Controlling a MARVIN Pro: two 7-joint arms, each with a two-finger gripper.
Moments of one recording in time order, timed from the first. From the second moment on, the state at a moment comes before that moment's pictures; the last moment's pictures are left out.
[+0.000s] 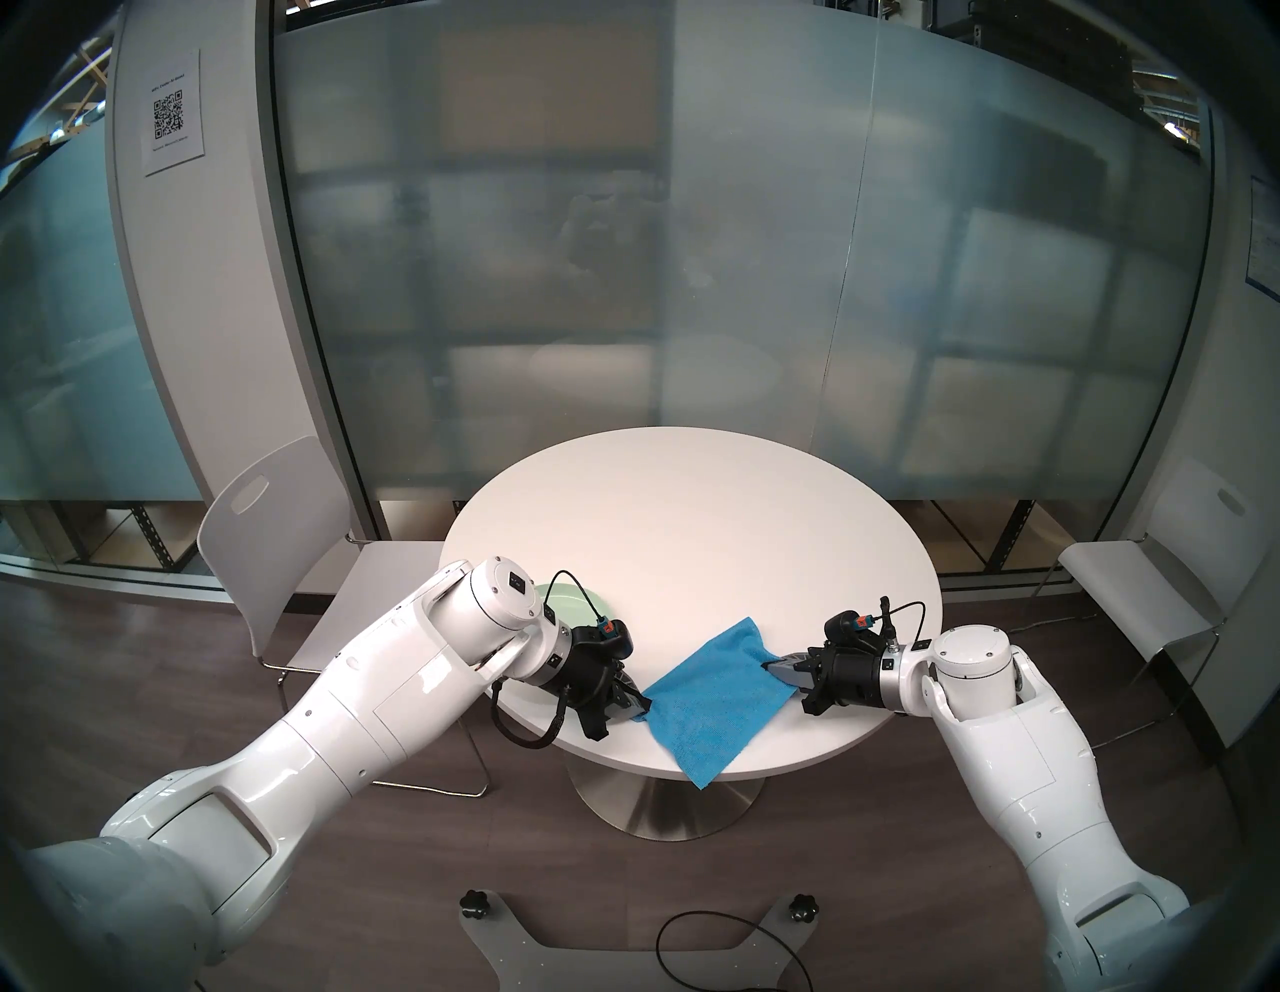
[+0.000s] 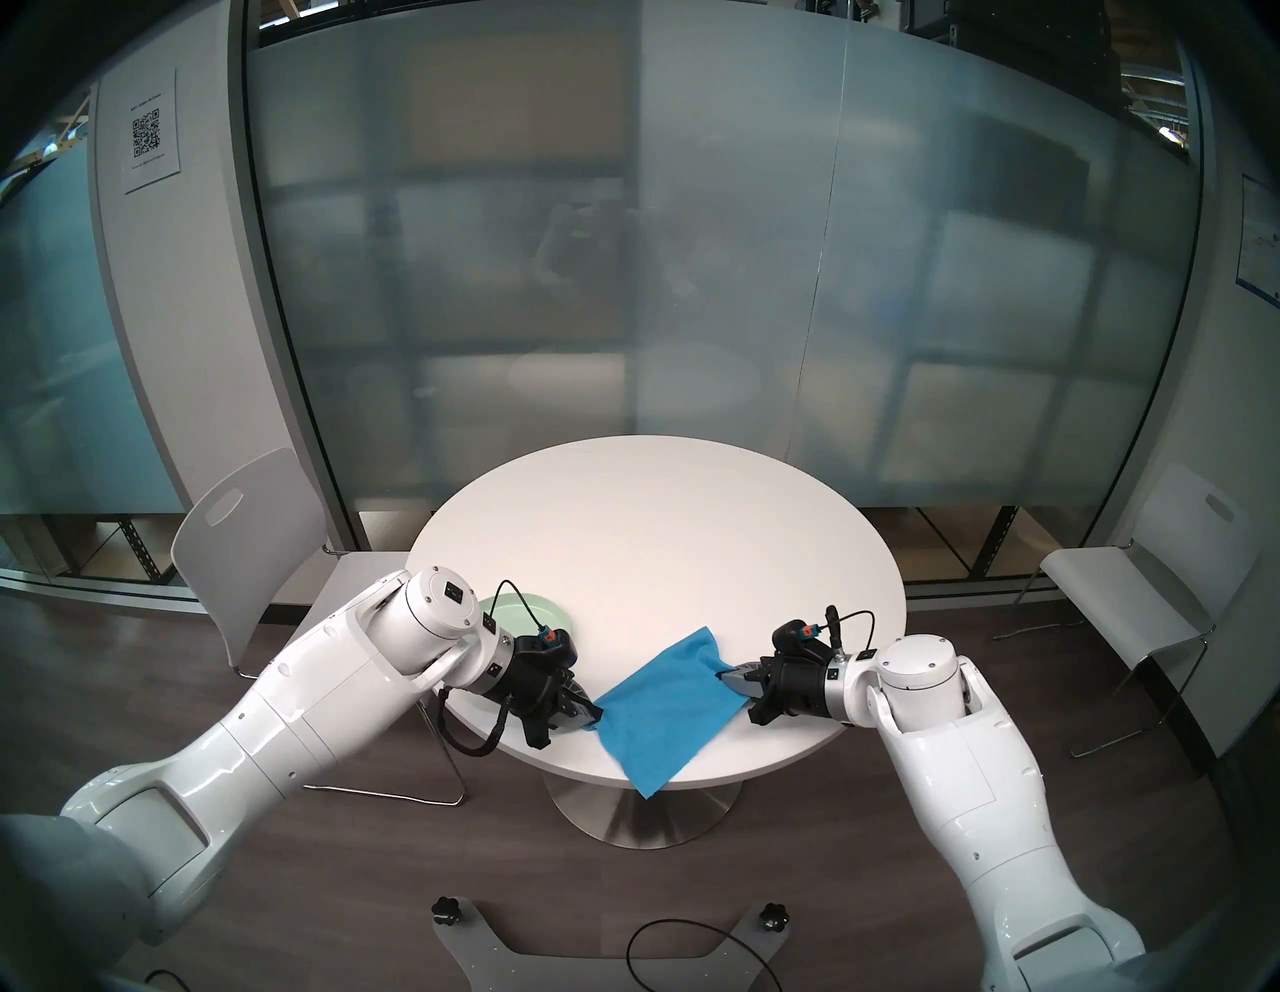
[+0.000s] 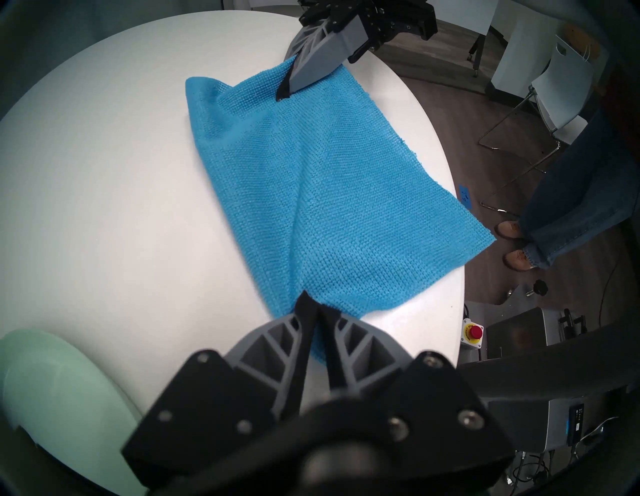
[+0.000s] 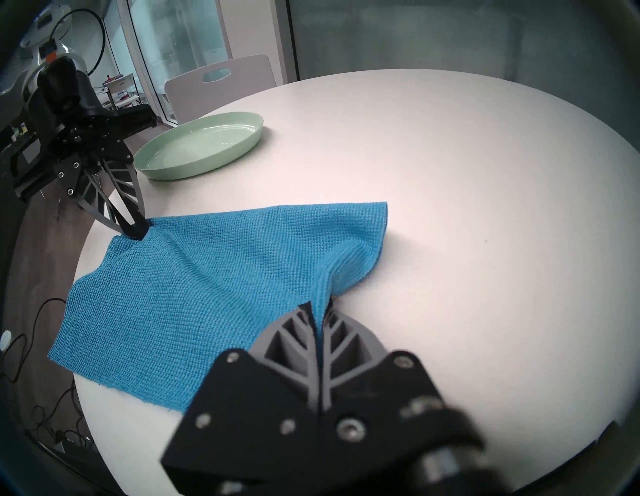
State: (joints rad) left arm 1.08 -1.11 -0.89 -1.37 0.07 0.47 -1.08; right arm -1.43 -1.11 1.49 -1.38 0.07 0.36 0.92
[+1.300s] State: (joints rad) left arm 1.09 -1.10 -0.96 -1.39 0.02 0.50 -1.05; right arm -1.40 -1.08 1.52 -1.39 0.05 0.35 0.91
